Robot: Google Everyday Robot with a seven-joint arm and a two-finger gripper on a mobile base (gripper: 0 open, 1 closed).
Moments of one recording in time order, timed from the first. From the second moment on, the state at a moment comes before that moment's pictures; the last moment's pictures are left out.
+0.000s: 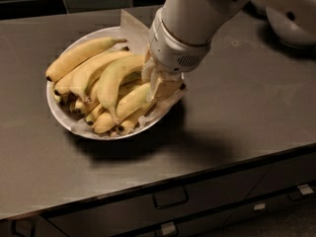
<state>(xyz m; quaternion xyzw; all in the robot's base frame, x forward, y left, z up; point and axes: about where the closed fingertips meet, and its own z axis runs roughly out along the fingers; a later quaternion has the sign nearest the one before) 0.471 -0.004 0.949 -0.78 0.59 0.00 0.22</state>
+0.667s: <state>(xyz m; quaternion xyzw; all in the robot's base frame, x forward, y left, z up) 0.470 -0.020 0.980 -0.78 0.60 -0.04 0.20</state>
